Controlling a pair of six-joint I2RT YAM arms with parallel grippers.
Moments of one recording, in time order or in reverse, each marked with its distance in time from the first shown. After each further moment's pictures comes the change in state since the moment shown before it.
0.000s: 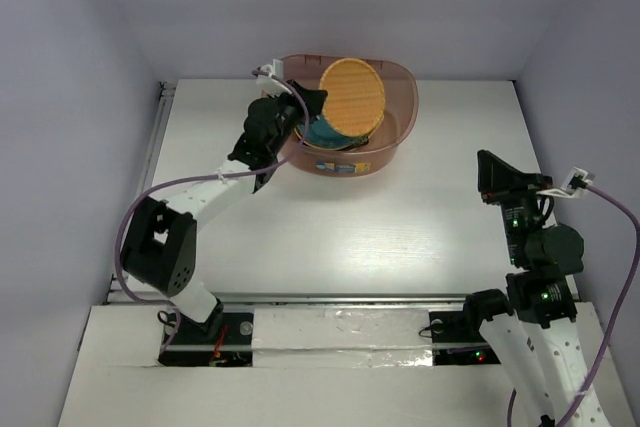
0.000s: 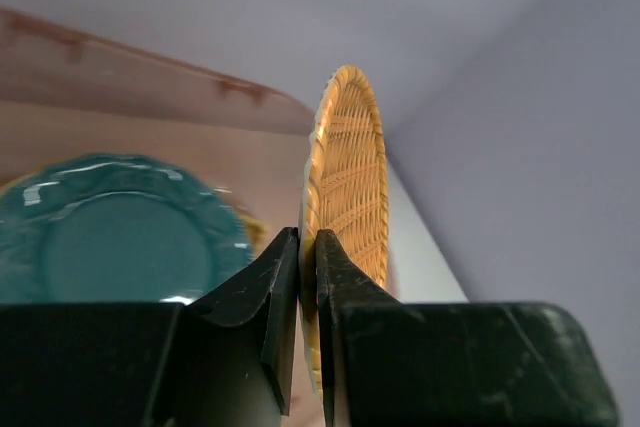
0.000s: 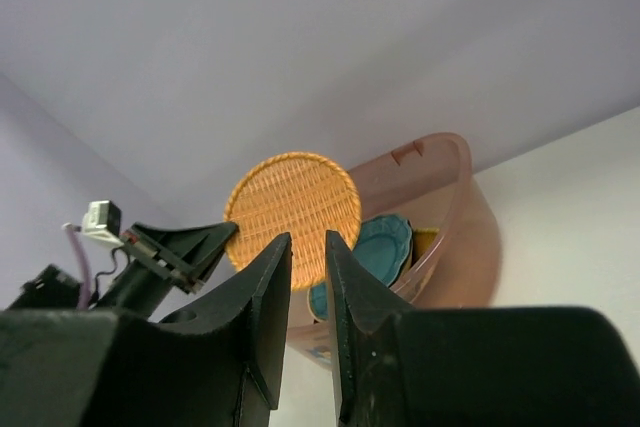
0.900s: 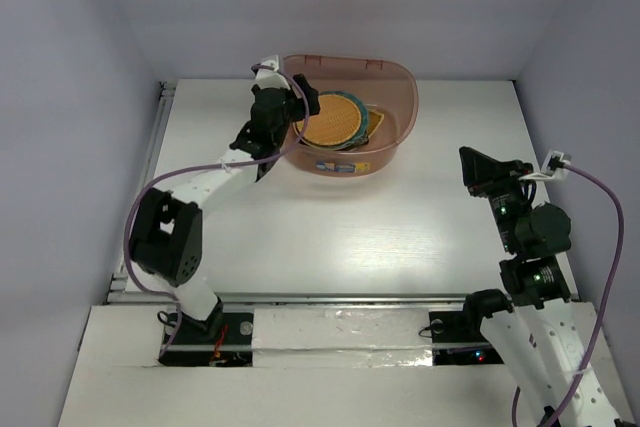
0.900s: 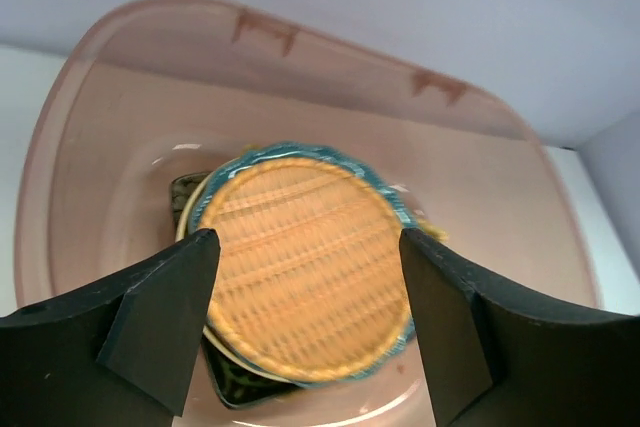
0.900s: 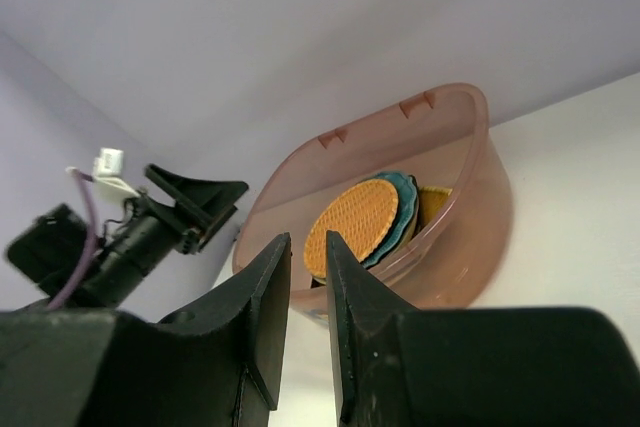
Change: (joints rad) left arm 0.071 0.117 0.119 -0.238 -0.233 0.178; right arm 0.000 0.121 0.000 0.029 -0.098 0.000
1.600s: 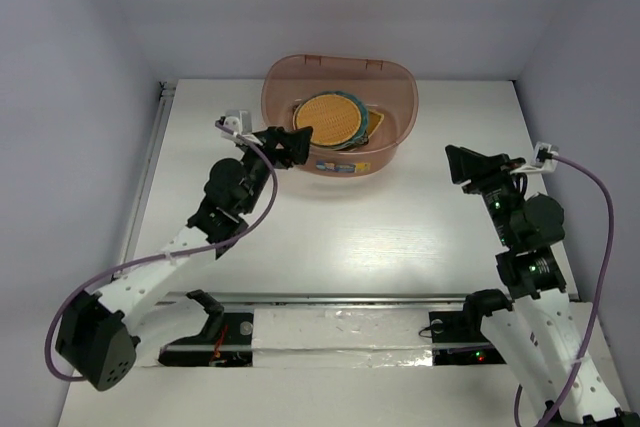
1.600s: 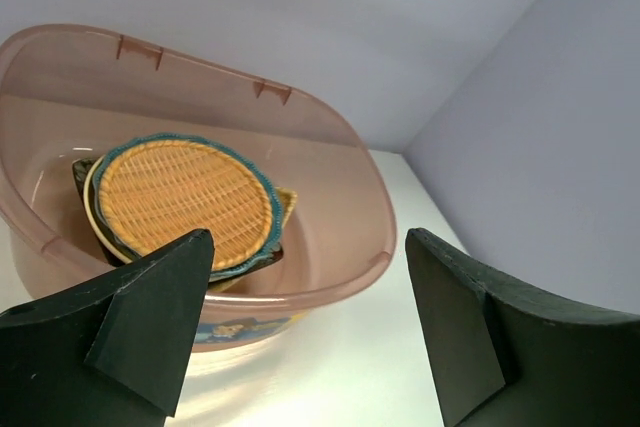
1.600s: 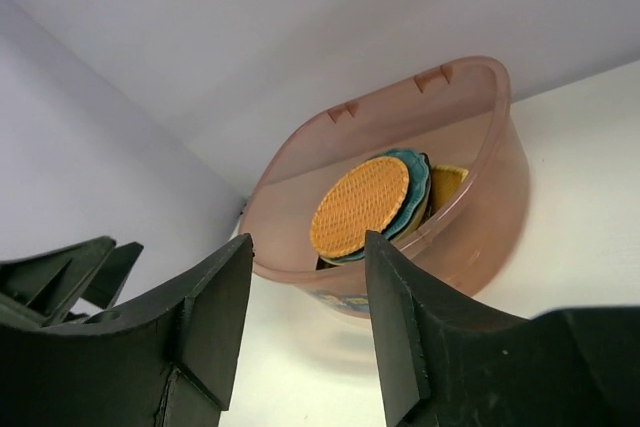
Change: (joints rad) left arm -0.161 -0.639 -0.500 0.157 0.012 -0.030; right arm 0.000 0.071 0.000 0.024 -0.075 0.002
